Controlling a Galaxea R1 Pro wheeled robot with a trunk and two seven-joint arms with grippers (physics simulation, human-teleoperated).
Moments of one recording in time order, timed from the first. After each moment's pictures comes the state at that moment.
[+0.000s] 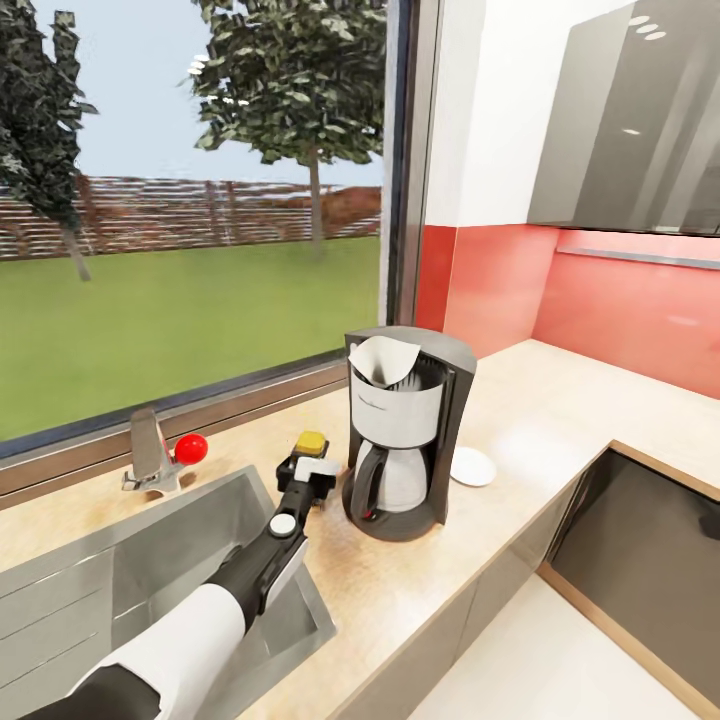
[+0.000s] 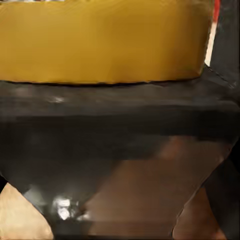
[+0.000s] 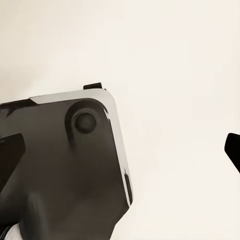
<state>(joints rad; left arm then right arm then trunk) -0.77 -0.14 -0.36 -0.53 0.03 -0.15 0.26 0.00 -0.08 -0.02 -0.20 -0.18 -0.16 -0.01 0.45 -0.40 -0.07</state>
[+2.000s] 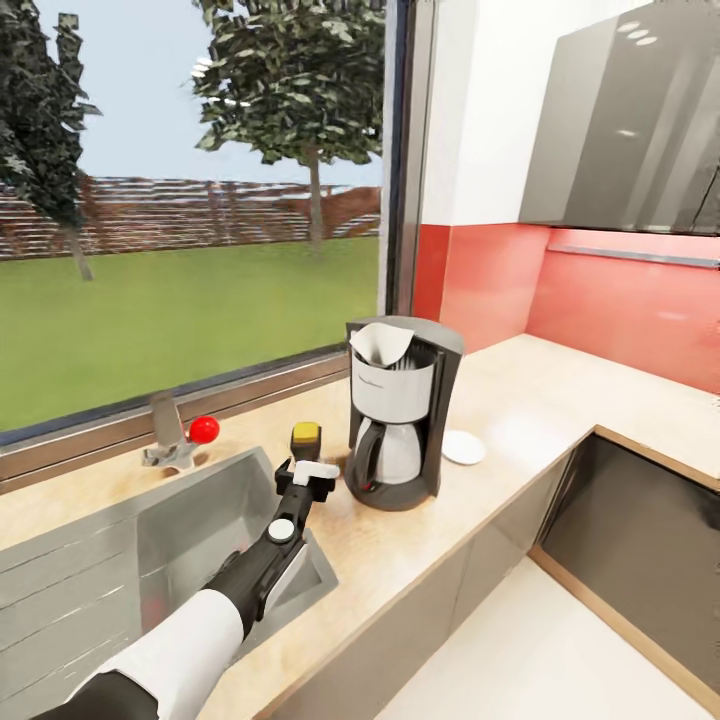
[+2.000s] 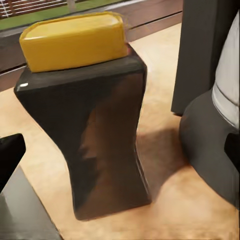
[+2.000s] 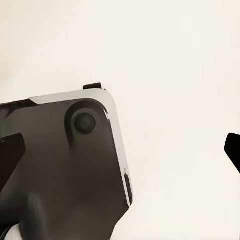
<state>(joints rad) -0.75 -0.14 -0.36 -0.53 0.03 -0.18 0.26 0.00 -0.08 -0.02 -0.20 -0.18 -0.16 -0.01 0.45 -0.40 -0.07</state>
